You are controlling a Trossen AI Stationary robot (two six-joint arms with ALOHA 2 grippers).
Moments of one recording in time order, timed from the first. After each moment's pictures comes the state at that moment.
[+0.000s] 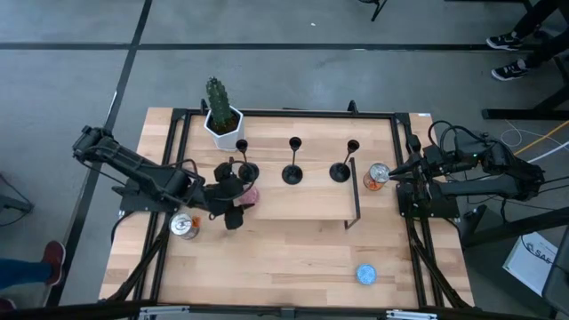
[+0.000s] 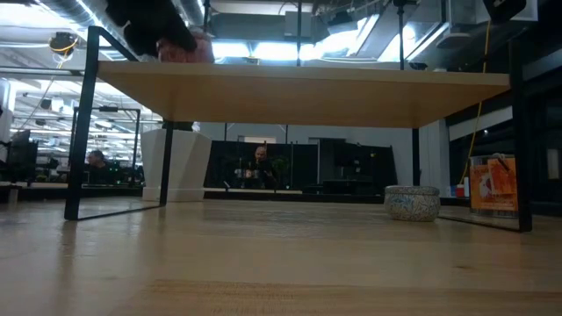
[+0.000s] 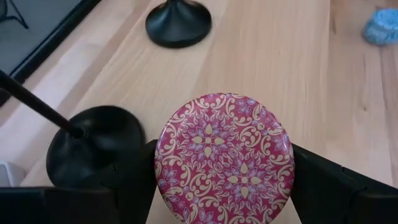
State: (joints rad) left arm -0.37 1.18 0.90 -0.53 -0.55 -0.50; right arm -0.02 0.37 0.87 -0.78 -0.22 0.06
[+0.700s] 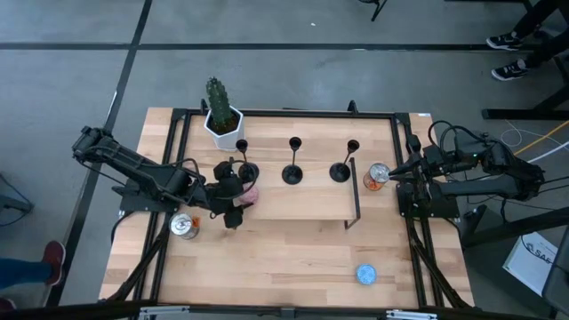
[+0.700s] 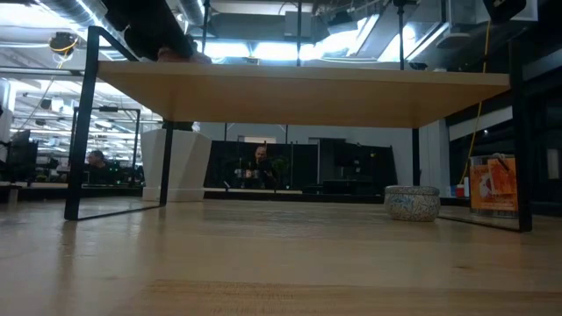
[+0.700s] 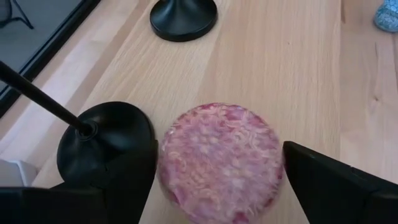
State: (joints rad) left arm -0.35 1.18 0.90 -0.56 -0.54 -0.48; right arm -0.02 0.37 0.87 -0.78 -0.22 0.06
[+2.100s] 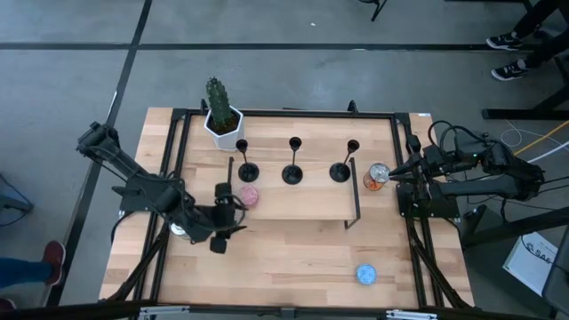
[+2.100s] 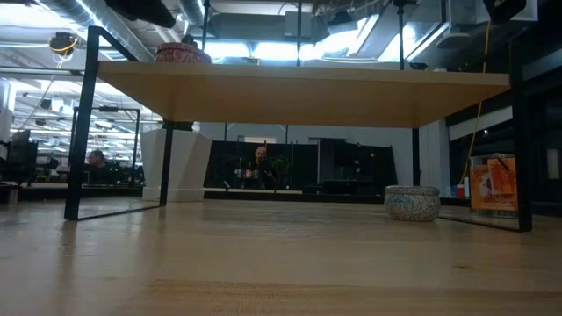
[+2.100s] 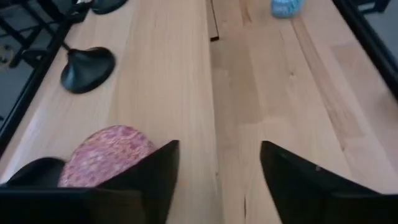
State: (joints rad) left arm -0.61 1.21 0.90 -0.46 -0.61 -0.26; right arm -0.02 0.37 0.87 -0.78 -0.22 0.06
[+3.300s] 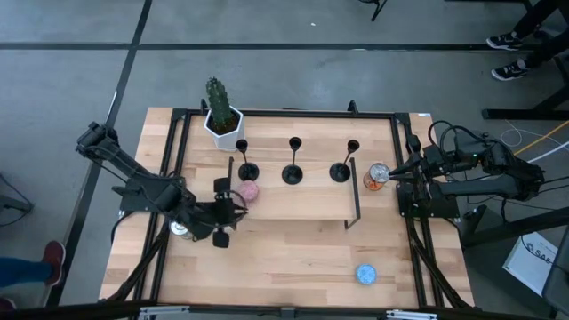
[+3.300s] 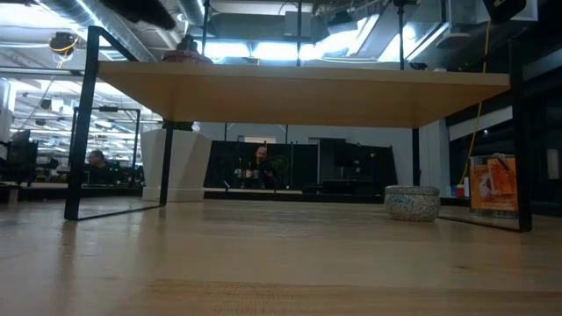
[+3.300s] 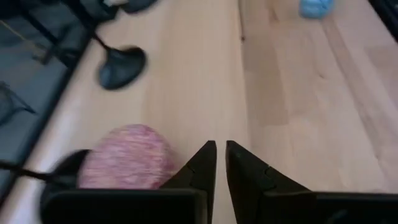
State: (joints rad) left arm -0.58 1.19 0.90 -0.49 -0.68 -0.26; right arm -0.02 0.37 0.87 -0.78 -0.22 0.06
